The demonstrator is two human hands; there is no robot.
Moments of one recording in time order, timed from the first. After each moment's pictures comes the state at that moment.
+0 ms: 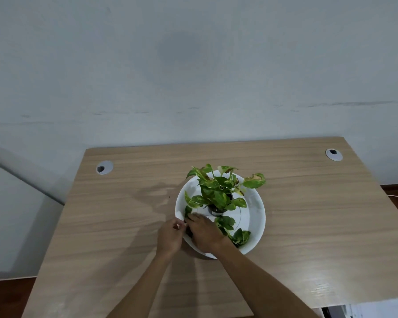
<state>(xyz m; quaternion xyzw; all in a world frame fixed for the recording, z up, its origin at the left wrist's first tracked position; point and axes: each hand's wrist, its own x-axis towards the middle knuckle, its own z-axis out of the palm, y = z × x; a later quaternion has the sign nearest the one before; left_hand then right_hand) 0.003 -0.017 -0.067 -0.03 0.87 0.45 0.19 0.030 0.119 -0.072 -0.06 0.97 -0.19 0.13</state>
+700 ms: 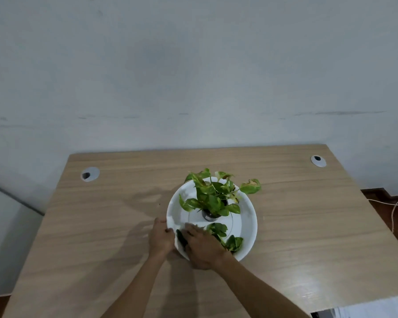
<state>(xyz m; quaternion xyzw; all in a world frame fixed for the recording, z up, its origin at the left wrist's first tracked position) -0.019 -0.006 -0.078 -0.06 0.88 0.43 0.18 0.052 0.129 -0.081 -0.11 0.98 -0.13 0.12</state>
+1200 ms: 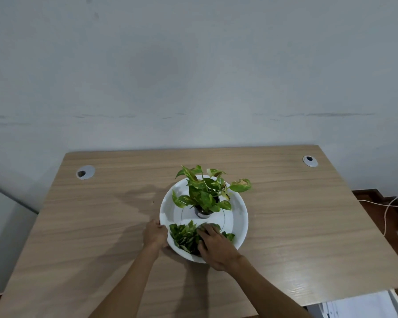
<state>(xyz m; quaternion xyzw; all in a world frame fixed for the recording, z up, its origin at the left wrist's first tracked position) -0.017 -0.001 -0.067 -0.17 0.83 0.48 0.24 0.096 0.171 -0.054 -0.01 0.98 -0.19 0.09</state>
